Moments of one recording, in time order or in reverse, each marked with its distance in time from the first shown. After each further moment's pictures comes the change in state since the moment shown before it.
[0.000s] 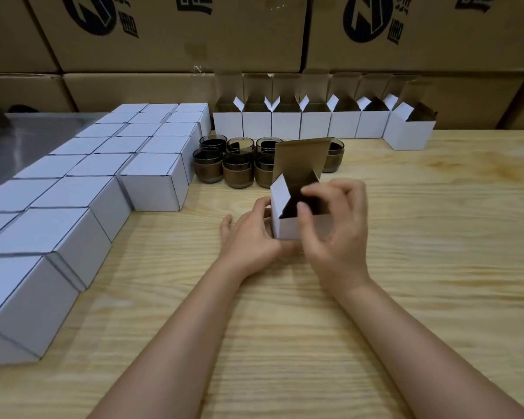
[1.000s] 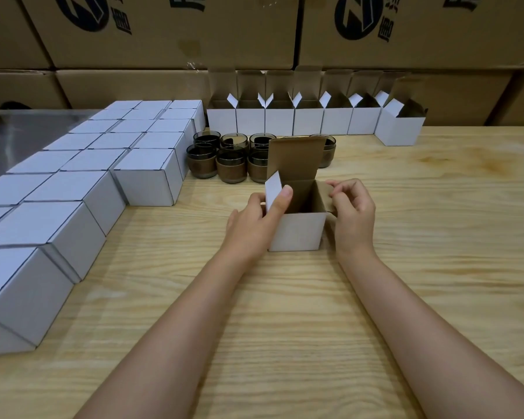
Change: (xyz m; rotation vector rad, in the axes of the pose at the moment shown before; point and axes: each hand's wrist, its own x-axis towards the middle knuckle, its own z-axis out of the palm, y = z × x) left_hand -0.010 0.019 0.001 -0.298 0.026 -0.108; right_hand 0.009 0.043 -0.006 0.476 0.023 0.770
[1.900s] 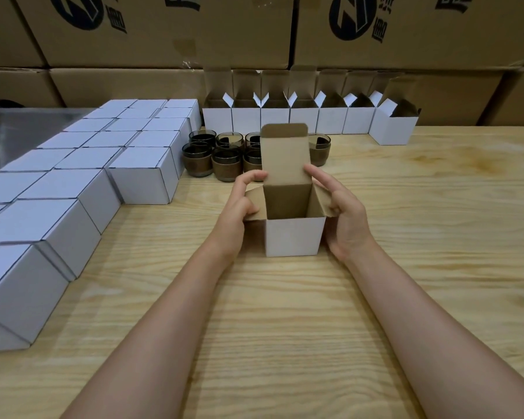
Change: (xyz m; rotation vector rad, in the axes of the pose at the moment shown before) left_hand 0.005 -0.010 -0.013 -0.500 -0.104 0.226; right_hand 0.002 -0.011 -0.005 0.248 -0.328 0.196
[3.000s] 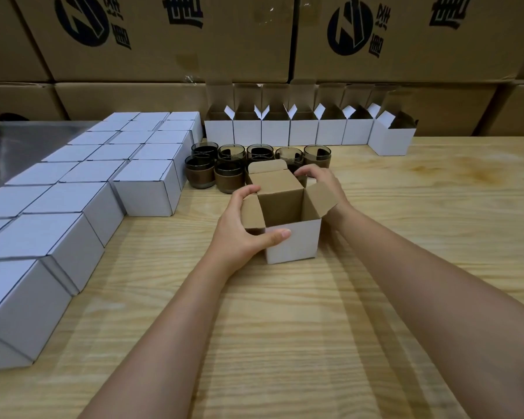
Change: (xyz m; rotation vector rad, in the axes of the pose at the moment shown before) left_hand -0.006 0.000 -0.008 0.366 0.093 0.069; right_hand 0.080 -0.001 0.005 -0.626 0.076 0.111
